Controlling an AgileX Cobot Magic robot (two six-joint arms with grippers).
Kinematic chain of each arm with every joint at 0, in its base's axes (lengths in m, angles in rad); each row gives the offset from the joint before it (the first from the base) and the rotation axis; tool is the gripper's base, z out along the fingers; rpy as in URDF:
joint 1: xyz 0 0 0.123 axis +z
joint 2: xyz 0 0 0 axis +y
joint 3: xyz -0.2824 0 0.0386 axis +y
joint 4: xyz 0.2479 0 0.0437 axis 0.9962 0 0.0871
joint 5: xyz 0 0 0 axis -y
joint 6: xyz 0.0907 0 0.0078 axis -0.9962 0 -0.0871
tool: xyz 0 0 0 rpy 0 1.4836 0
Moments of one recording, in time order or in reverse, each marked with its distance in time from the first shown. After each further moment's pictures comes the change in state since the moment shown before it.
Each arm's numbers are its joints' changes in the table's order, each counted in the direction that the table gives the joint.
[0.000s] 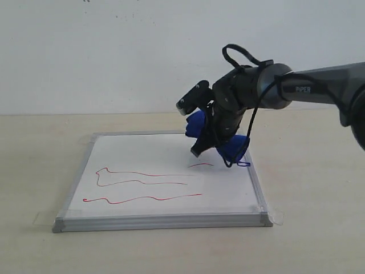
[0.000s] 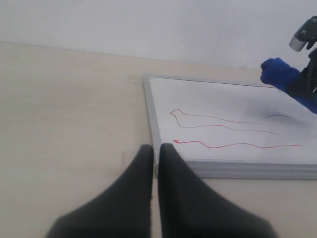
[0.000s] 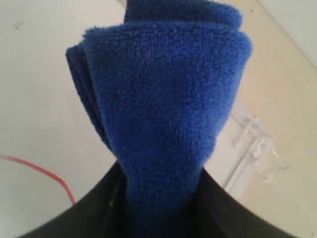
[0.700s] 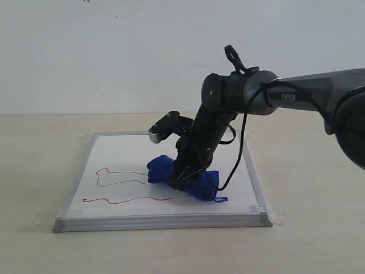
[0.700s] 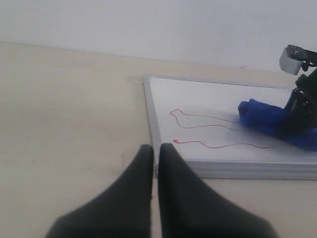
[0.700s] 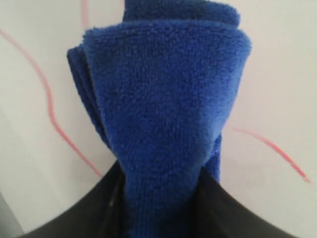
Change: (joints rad) left arm 0.000 0.000 0.000 0.000 0.000 0.000; right arm 0.044 0.039 -0.028 0.639 -0.311 0.594
